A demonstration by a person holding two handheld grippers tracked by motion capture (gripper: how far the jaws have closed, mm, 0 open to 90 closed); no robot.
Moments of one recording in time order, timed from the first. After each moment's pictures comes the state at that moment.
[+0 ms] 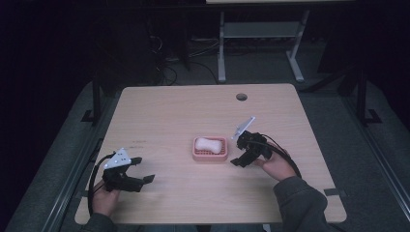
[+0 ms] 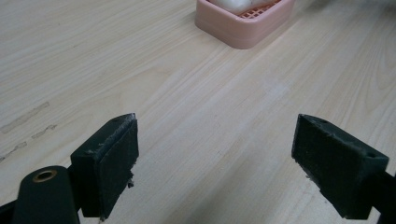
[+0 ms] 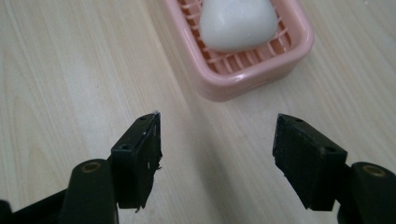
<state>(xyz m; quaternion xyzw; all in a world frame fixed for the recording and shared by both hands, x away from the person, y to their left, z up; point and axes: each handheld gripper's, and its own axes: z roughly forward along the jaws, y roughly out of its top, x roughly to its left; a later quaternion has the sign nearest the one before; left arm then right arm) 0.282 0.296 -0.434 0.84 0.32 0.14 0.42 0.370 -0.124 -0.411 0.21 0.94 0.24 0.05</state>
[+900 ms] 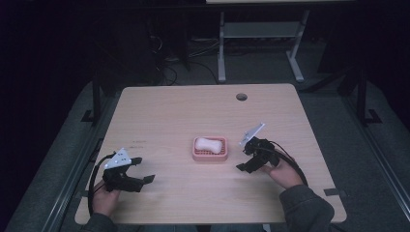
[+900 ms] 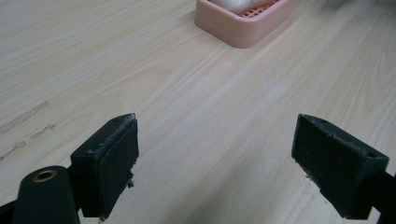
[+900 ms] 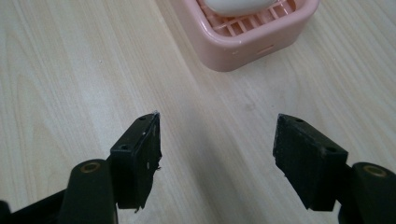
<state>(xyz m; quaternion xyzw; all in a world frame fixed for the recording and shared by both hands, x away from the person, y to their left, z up) 0.282 0.295 -0.434 0.84 0.32 0.13 0.42 0.353 -0.146 -0.422 0.24 0.94 0.26 0.05</state>
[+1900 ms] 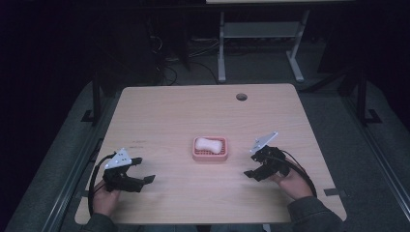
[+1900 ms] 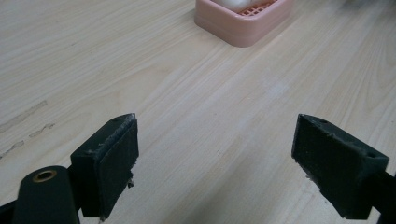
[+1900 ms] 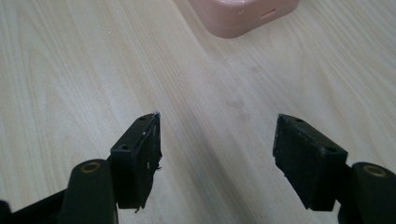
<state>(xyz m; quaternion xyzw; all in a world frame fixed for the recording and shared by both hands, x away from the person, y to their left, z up) 0.282 0.295 -0.435 0.84 0.32 0.13 0.42 0.327 -0.171 -0.427 0.25 0.93 0.28 0.06</state>
